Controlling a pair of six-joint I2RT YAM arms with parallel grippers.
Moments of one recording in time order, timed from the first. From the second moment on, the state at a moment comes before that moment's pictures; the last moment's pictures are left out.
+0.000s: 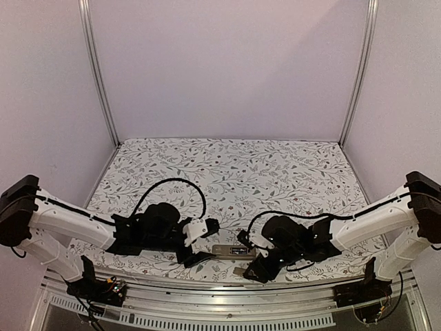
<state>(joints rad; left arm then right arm) -1.13 1.42 0.53 0.26 0.04 0.20 1.21 1.54 0.65 -0.04 -0.17 0.40</state>
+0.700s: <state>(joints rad) -1.13 1.39 0.50 0.27 0.01 0.20 1.39 1.70 0.81 -0.13 0.08 0.30</state>
